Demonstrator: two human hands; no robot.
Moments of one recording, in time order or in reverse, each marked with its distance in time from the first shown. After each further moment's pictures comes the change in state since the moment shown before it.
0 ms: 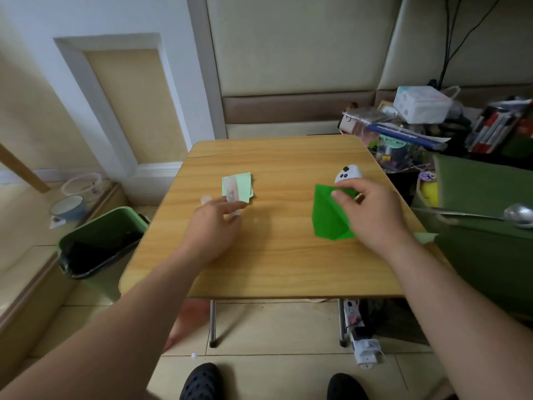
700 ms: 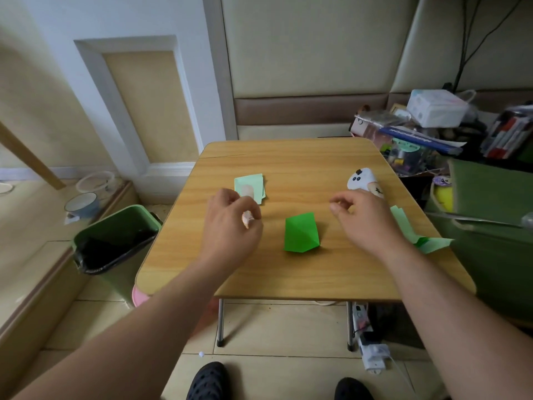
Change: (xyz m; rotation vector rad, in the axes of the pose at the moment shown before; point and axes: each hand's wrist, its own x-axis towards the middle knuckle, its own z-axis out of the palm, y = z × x) left_hand -0.023 0.015 0.002 -0.086 0.204 0.094; right_hand 0.005 -0.005 0.025 -0.220 -0.151 -0.001
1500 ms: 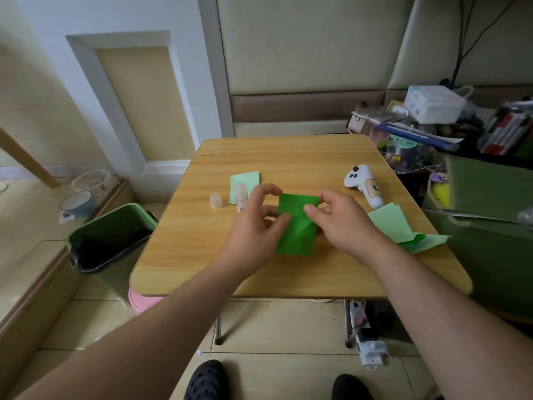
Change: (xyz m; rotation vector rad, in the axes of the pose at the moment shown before) left_hand -0.008 0.036 0.022 -0.644 -0.209 -0.117; right_hand -0.011 -0.020 0.016 0.444 -0.280 0.081
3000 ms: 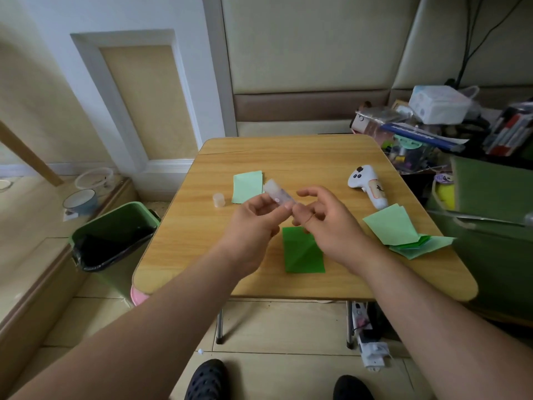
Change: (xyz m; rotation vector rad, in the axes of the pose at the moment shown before) left_hand 0.011 0.001 -0.002 -0.527 -0.033 -0.259; right_hand -0.013 -0.016 0.021 0.132 0.003 -0.054
